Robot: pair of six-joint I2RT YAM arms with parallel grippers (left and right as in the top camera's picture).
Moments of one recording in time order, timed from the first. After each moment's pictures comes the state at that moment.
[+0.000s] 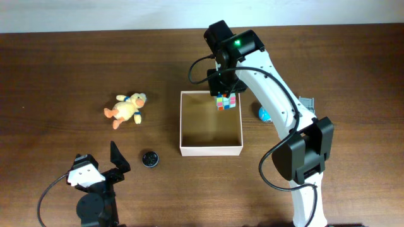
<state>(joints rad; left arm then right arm) 0.13 0.01 0.06 -0.17 -0.16 -0.20 0.46 2.21 2.22 -1.41 -0.01 0.32</state>
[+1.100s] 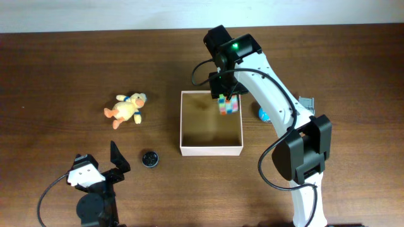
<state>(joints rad) 0.13 0.01 0.06 -0.17 -0.16 -0.20 0.46 2.21 2.15 -1.37 0.05 0.32</state>
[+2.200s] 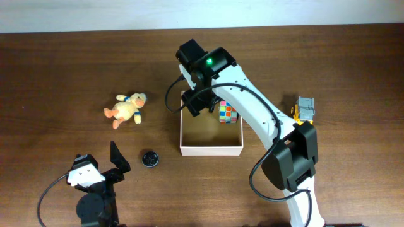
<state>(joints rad) 0.13 0.01 0.06 -0.17 -0.16 -0.20 0.61 2.21 2.14 -1.34 -0.02 0.06</state>
